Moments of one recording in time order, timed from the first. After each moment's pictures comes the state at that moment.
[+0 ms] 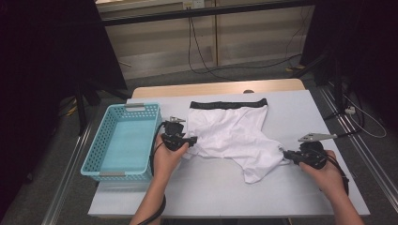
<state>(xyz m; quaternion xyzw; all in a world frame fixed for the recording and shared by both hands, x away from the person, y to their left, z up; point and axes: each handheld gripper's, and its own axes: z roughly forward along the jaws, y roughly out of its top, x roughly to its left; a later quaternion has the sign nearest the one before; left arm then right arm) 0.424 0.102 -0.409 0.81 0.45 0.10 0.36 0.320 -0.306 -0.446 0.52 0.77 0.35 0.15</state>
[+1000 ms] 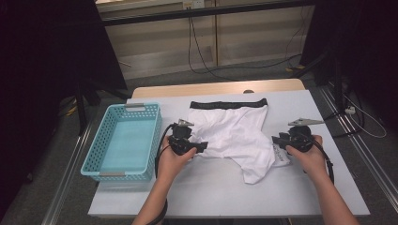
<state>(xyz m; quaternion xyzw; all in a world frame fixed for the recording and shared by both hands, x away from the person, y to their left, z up) 0.412 0.089 -0.412 0.83 0.42 0.08 0.36 0.378 -0.295 -0.449 0.54 0.73 0.37 0.19</state>
